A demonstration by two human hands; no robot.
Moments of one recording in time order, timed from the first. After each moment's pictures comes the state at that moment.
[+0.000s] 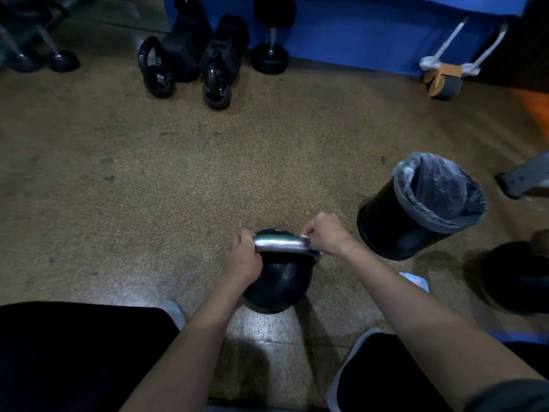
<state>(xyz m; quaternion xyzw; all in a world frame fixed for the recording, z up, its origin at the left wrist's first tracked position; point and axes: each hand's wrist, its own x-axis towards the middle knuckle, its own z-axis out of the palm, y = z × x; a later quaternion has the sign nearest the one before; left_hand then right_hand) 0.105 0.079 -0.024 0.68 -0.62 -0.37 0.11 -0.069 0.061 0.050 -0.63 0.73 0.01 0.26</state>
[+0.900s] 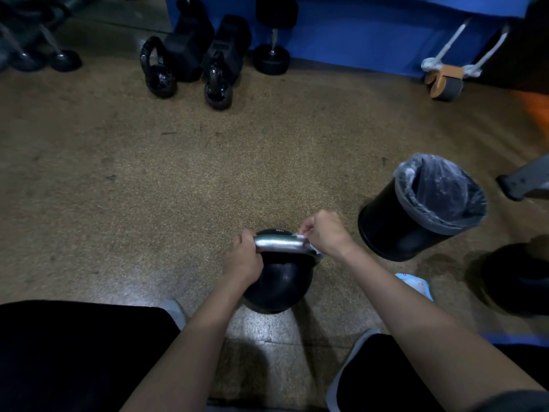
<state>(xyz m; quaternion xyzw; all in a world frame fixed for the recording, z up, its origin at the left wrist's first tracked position) 0.107 0.079 -0.025 0.67 -0.63 -0.37 0.12 -0.064 0.061 0.047 -0.60 0.75 -0.05 0.27</state>
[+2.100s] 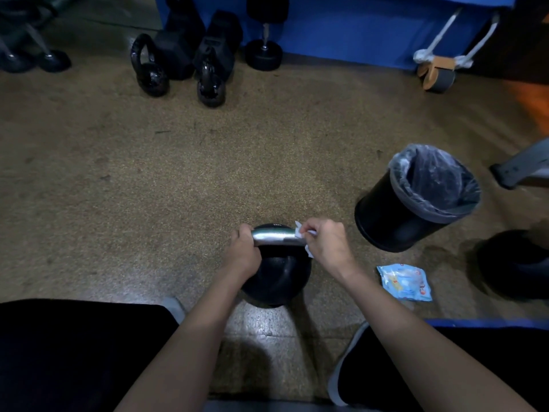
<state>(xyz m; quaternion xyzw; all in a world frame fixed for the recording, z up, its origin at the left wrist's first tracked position) 0.105 0.079 -0.023 0.68 -0.62 -0.38 0.11 -0.064 0.101 0.035 -0.60 0.75 -0.17 0.21</state>
